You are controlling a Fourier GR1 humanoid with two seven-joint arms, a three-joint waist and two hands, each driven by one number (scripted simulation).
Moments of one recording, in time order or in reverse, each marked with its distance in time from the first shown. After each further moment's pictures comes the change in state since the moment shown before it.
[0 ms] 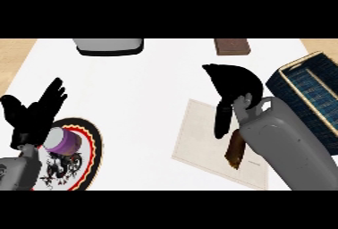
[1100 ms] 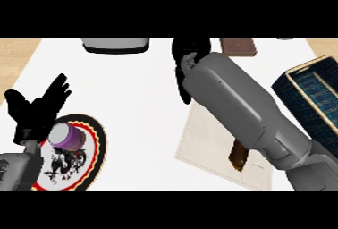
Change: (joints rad) left arm -0.030 0.015 -0.037 -0.008 0.015 0.012 0.020; right arm -0.447 0.176 0.067 0.657 0.095 -0.068 -0.070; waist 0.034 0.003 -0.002
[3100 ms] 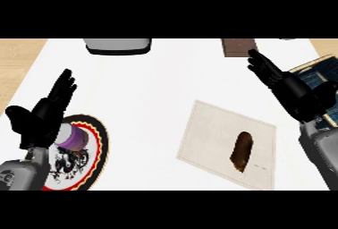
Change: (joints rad) left arm 0.041 -0.011 -0.102 -0.190 -0.059 0.109 -0.043; right arm 0.817 -0.383 -0.286 -0.623 -0.737 -0.418 -0.891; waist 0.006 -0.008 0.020
